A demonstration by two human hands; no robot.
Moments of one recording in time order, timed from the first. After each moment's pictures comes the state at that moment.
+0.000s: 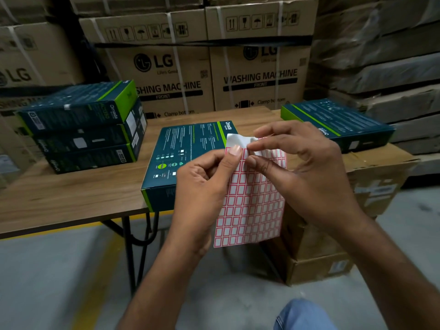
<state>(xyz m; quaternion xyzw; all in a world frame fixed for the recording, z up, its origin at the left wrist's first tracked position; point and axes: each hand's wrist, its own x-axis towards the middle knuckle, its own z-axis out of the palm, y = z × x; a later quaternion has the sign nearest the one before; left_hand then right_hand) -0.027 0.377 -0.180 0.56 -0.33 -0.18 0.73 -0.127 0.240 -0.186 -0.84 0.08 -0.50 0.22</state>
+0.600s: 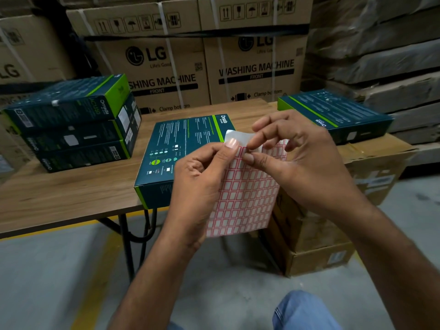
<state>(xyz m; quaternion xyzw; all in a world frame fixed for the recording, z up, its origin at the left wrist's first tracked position) -0.020 0.373 -0.182 0.58 -0.35 -0.19 0.71 -0.128 0.236 -0.180 -0.83 0.11 -0.43 0.33</state>
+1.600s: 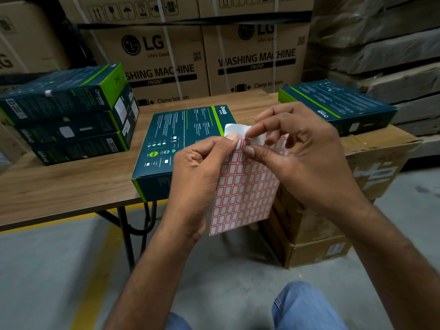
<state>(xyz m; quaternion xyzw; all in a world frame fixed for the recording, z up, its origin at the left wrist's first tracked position) -0.021 0.370 -0.184 0.59 -0.34 -0.20 0.71 -0.126 0.236 -0.192 -0.83 0.11 -0.46 0.29</state>
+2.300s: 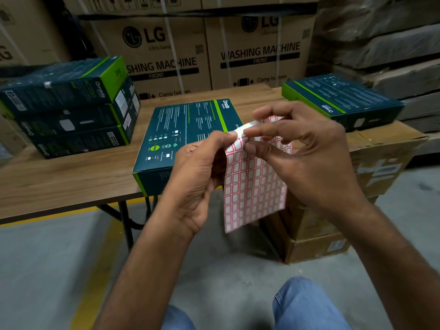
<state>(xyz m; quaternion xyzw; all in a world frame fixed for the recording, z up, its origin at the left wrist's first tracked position) -0.008 0.365 -0.185 0.59 -0.25 -0.30 0.71 -0.124 0.236 -0.201 -0.84 0.08 -0.47 0.26</state>
